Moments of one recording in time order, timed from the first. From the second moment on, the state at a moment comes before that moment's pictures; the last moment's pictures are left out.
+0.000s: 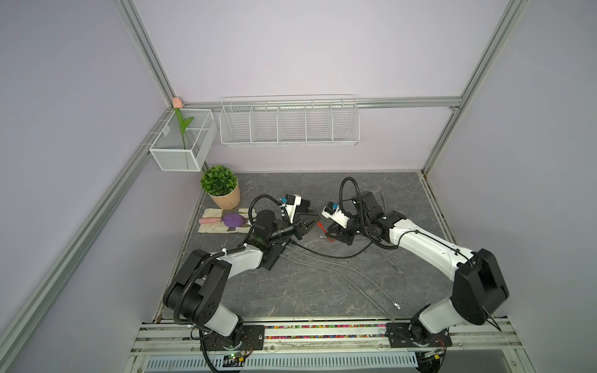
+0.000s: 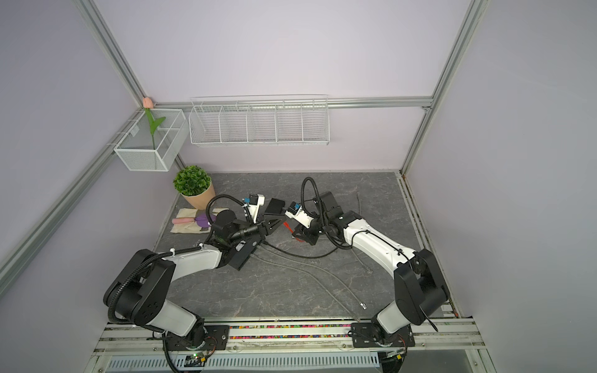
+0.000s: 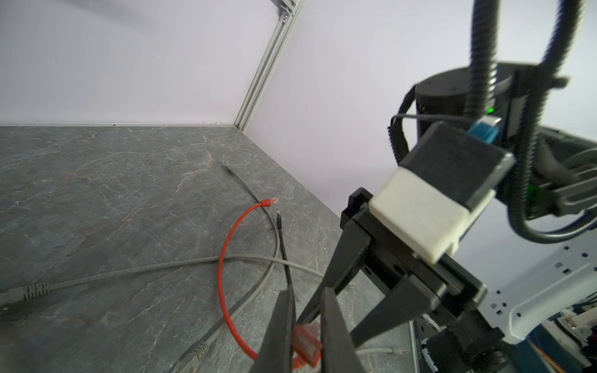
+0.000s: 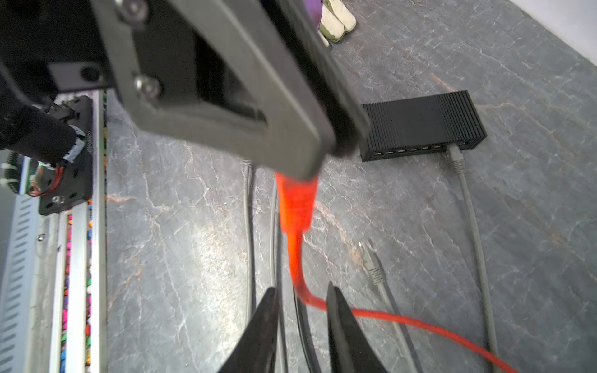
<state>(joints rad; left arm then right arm) -0.49 1.55 0.64 0.93 0.76 -0.55 0.56 1.51 1.11 -0.43 -0.54 -0.37</state>
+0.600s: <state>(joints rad) -0.49 1.54 0.63 1.01 0.78 -0.62 0.54 1.54 1.12 -0.31 -0.74 -0.35</state>
